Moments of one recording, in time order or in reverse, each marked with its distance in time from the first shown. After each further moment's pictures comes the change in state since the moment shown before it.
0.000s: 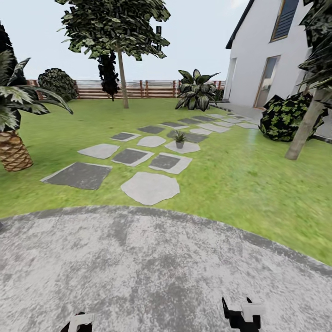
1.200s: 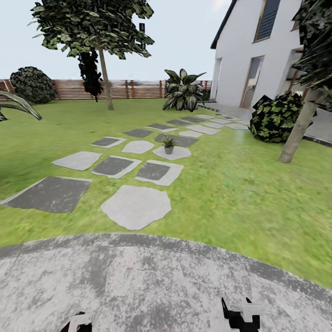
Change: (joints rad) left arm 0.000 0.000 0.000 0.000 0.001 0.000 0.000; right arm 0.000 0.001 0.002 0.001 0.002 0.001 0.003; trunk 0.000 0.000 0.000
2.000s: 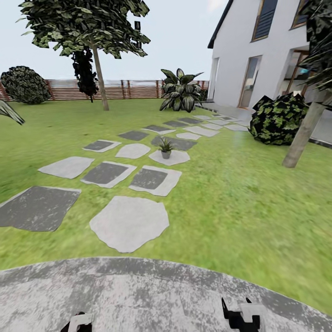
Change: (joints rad) left arm 0.000 0.000 0.000 0.000 0.001 0.000 0.000; right arm 0.000 0.000 0.001 0.001 0.000 0.000 -0.001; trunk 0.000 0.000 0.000
